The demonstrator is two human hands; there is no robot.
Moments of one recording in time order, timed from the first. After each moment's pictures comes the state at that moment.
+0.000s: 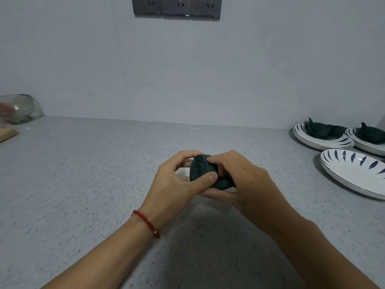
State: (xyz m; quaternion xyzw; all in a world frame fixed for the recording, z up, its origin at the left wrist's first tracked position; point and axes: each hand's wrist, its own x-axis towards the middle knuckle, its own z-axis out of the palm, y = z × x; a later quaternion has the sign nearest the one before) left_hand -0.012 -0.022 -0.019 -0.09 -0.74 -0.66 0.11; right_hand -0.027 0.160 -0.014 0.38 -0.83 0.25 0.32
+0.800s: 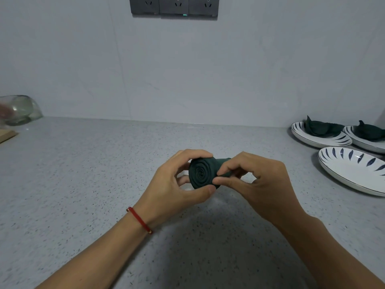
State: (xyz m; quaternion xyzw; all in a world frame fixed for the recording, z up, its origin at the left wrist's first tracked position) left_hand -0.016 -0.033 -0.023 -0.23 -0.75 -0.62 0.08; right_hand -0.027 0.175 -0.007 0.37 -0.79 0.38 0.31
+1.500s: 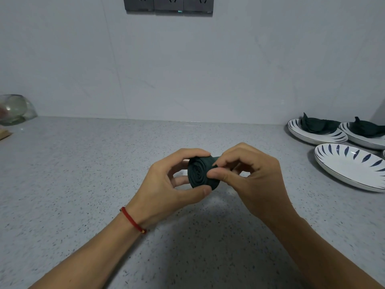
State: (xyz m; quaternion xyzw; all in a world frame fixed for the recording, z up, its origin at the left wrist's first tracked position) left_hand -0.009 -0.031 -0.017 -0.25 -0.71 -0.66 0.06; right_hand -0.026 0.167 -0.012 0.32 -0.75 0.51 0.28
